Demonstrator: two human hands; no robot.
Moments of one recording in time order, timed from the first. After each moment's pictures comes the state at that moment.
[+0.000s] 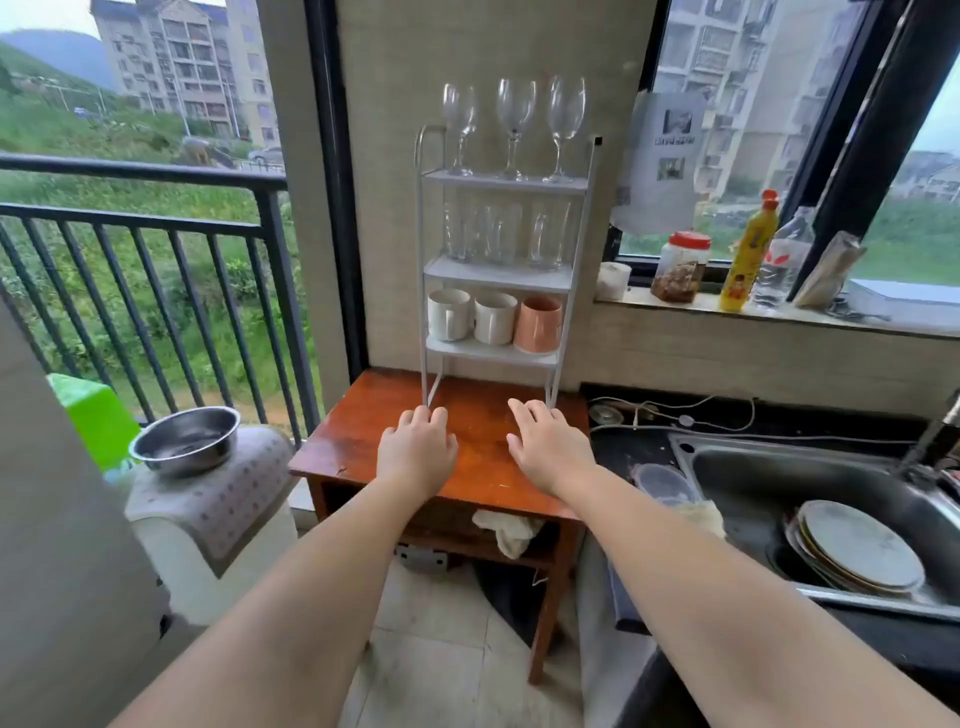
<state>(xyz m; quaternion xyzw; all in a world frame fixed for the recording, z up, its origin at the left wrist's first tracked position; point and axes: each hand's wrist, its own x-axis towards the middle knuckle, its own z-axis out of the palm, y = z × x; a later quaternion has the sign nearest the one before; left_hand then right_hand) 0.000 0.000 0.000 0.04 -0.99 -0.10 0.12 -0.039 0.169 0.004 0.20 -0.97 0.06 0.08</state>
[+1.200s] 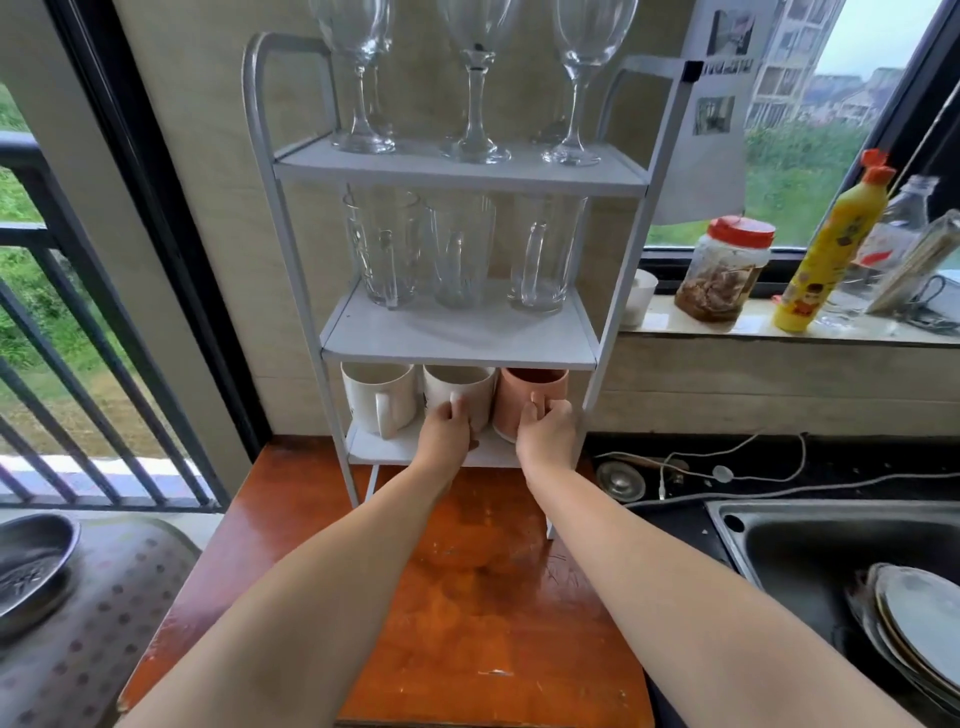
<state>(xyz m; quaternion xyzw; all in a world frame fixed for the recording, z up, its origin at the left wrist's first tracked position) -0.376 0.021 -0.023 0.13 -0.73 -0.68 0.00 -0.367 0.124 -0.007 -0.21 -0.79 0.56 0.14</state>
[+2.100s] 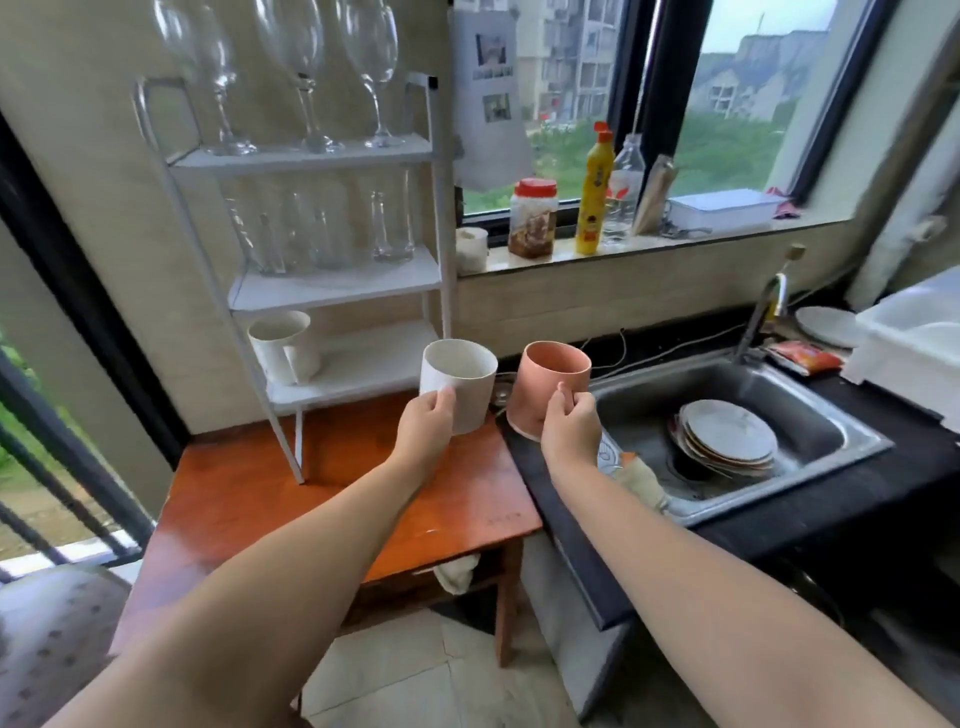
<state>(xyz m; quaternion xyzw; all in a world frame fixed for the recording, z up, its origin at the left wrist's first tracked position) -0.182 0.075 0.001 -0.05 -0.81 -0.59 -0.05 -0.134 0.219 -0.003 -0.33 -0.71 0.56 0.26</state>
